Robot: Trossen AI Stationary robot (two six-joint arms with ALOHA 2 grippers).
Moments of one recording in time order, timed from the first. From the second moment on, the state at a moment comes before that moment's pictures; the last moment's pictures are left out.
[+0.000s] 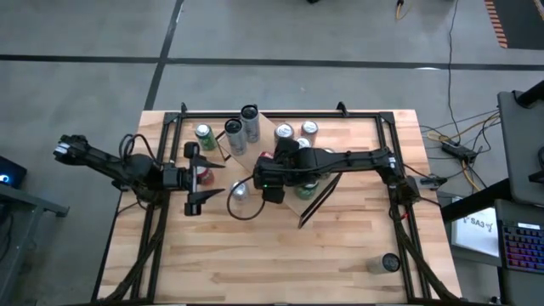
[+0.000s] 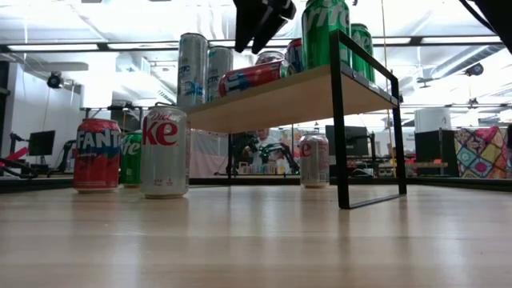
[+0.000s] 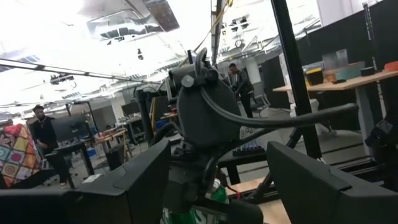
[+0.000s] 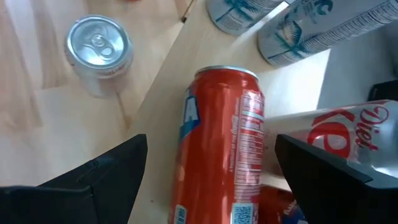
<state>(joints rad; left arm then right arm) -0.35 0.78 0.63 0.45 -0.31 0.35 0.11 2.13 2.31 -1.34 0.49 0.24</state>
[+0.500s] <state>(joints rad) -0.35 0.78 0.63 0.44 -0.31 0.35 0.11 2.13 2.22 -1.32 0.50 0.26</state>
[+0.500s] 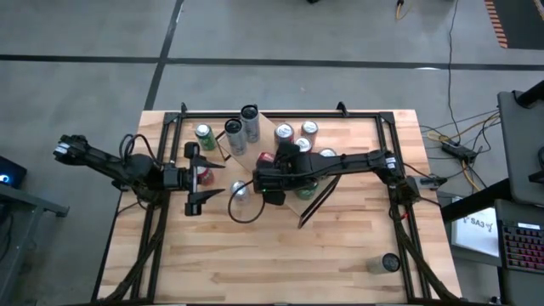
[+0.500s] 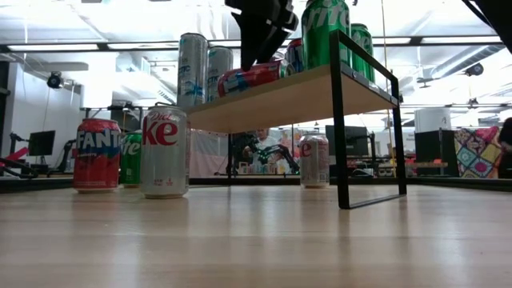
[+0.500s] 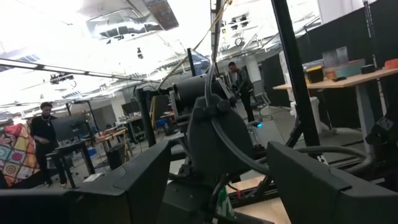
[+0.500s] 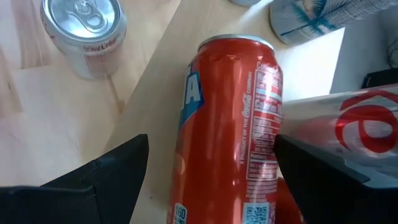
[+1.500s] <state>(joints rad) -0.35 0.78 0.63 0.44 -0.30 0.36 0.10 2.17 2.24 -1.30 0.57 0.22</state>
